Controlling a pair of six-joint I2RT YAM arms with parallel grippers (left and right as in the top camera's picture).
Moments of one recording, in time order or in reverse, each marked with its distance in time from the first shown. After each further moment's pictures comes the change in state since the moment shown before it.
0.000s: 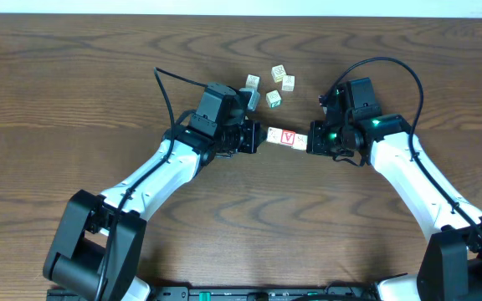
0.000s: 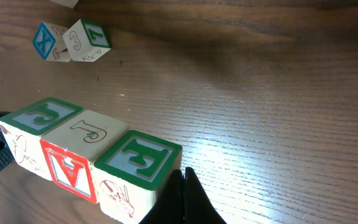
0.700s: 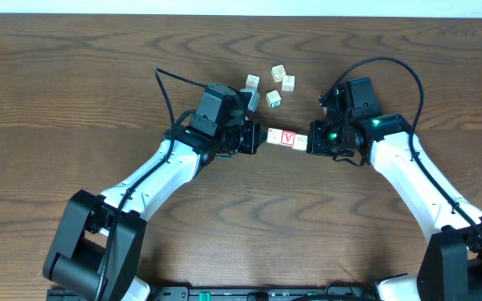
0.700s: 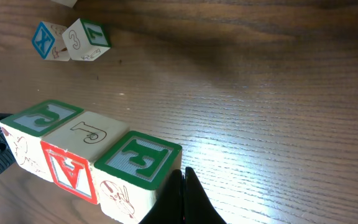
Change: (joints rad) left arm 0.000 0.000 0.000 -0.008 0.006 0.003; right arm 0.000 0.000 0.003 -0.007 0.002 0.000
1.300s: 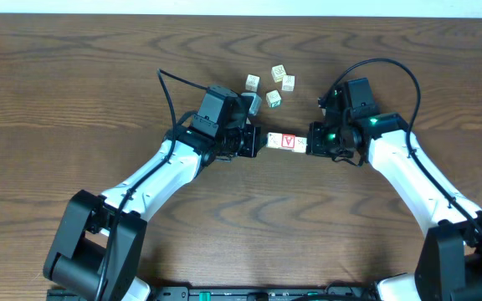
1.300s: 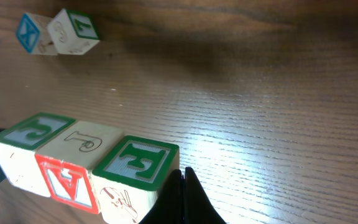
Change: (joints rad) left arm -0.008 0.000 0.000 -0.045 0.006 0.023; right arm 0.000 0.029 0.002 -0.011 0.004 -0.003
